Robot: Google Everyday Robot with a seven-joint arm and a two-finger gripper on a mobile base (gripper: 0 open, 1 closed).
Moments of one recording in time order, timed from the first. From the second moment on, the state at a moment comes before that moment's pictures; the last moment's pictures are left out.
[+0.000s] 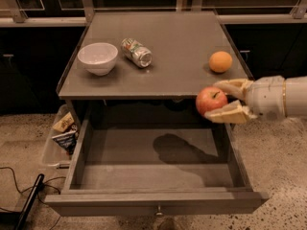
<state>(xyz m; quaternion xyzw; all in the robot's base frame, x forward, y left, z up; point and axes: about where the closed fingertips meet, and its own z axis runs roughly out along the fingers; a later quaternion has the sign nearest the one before) 0.509 -0.184 0.868 -0.52 0.68 0.18 0.48</state>
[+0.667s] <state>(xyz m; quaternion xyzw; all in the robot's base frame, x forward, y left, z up) 0.493 -0.164 0.804 -0.51 0.71 0.21 0.44</state>
